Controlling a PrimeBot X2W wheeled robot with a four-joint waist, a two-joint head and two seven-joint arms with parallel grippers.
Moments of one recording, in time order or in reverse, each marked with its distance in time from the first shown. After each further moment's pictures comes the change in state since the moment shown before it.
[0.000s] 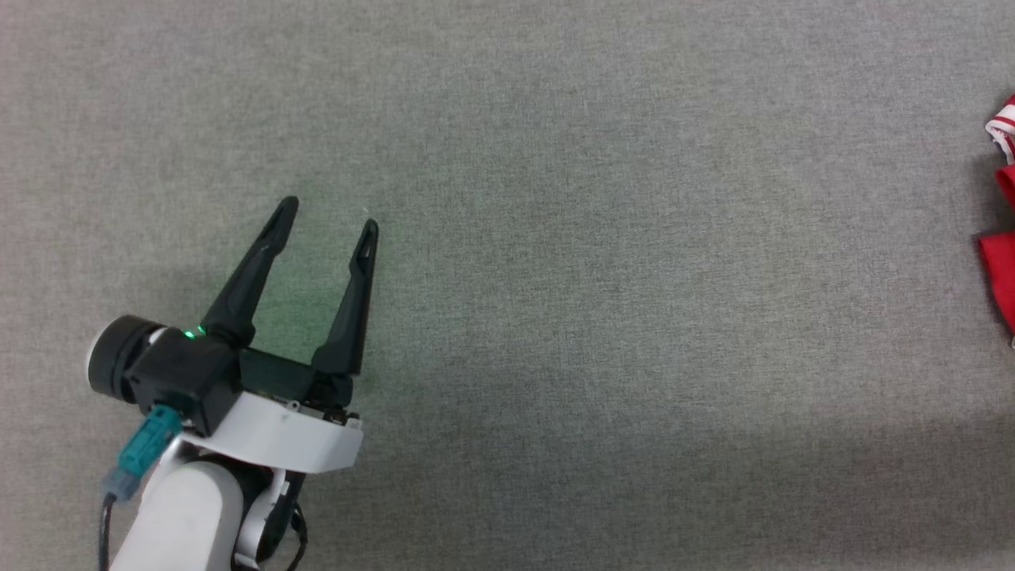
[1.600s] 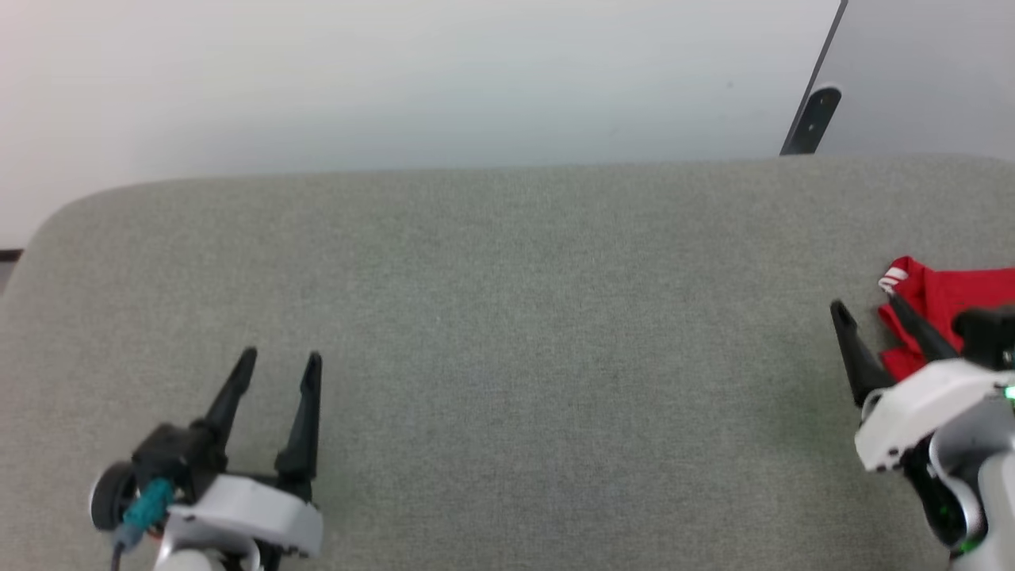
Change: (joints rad) left arm 0.150 0.004 0.045 0.307 -0.094 0.020 -0.106; right arm 0.462 0.393 0.187 -0.577 0.197 0.000 -0.226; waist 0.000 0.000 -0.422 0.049
